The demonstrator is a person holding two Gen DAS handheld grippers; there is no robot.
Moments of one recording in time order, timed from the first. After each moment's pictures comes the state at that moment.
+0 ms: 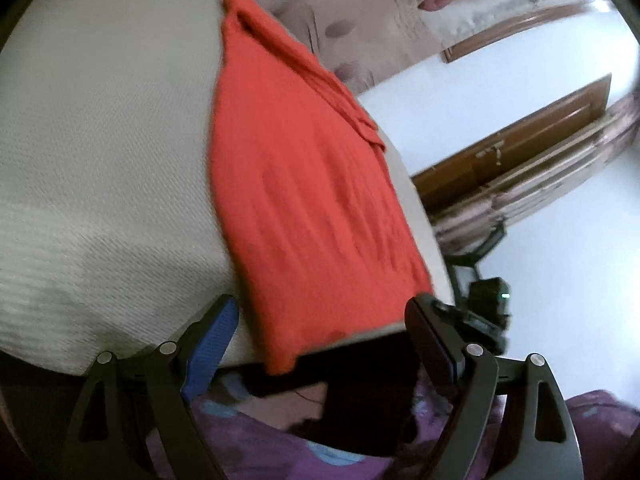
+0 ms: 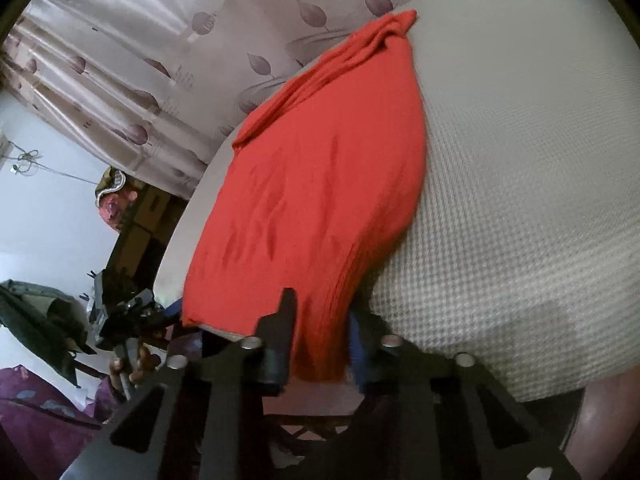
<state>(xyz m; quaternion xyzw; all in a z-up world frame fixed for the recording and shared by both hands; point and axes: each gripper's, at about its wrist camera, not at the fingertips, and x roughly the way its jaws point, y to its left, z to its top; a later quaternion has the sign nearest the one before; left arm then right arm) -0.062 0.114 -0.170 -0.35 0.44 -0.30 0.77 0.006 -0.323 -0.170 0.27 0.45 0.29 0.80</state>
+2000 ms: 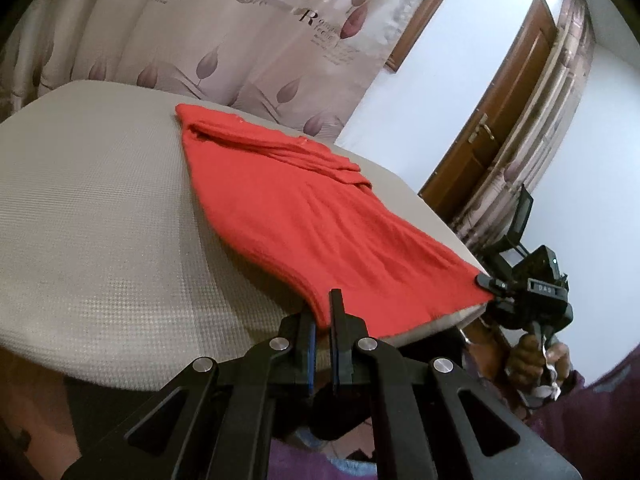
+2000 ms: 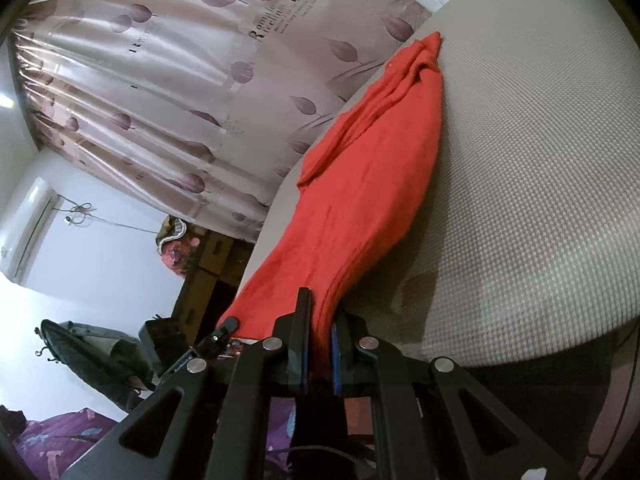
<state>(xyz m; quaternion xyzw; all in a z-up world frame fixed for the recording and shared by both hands) -0.127 0.095 -0.104 -0.17 0.31 -0.26 0.90 -0.023 -0.337 -0.131 0.38 0.37 0.35 0.77</state>
